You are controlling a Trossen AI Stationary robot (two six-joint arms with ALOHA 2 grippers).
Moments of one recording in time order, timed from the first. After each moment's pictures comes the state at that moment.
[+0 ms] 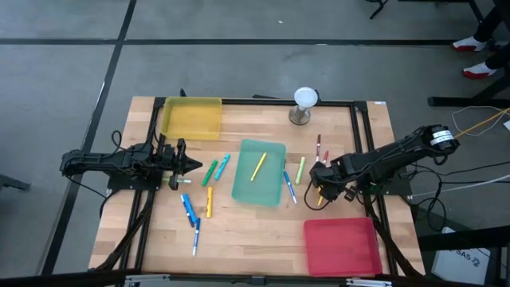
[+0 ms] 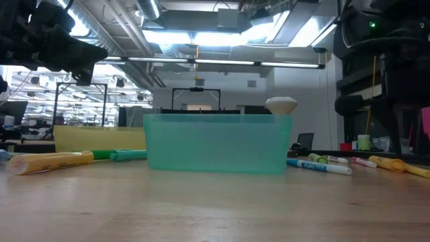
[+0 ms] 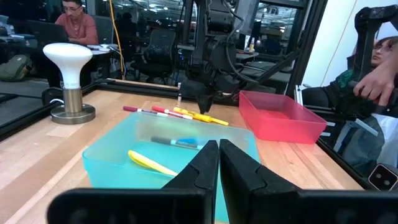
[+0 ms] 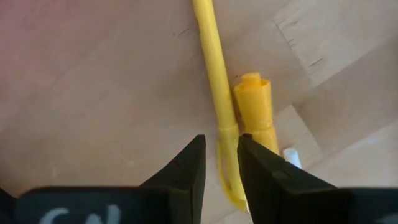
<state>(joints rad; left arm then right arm) 0.00 0.02 0.01 0.02 -0.01 -0.14 0.20 1.26 0.61 -0.82 0.01 -0.75</state>
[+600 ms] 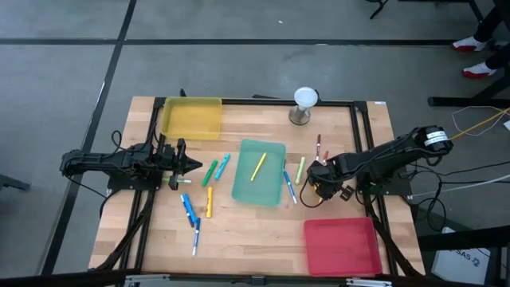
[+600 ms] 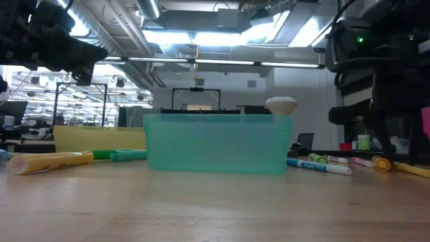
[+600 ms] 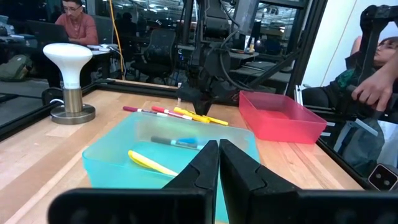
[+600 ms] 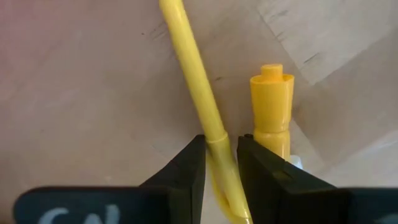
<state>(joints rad) 0.00 0.02 0.01 0.02 -0.01 -0.14 0.15 1.34 0.59 -0.74 0.01 -0.75</state>
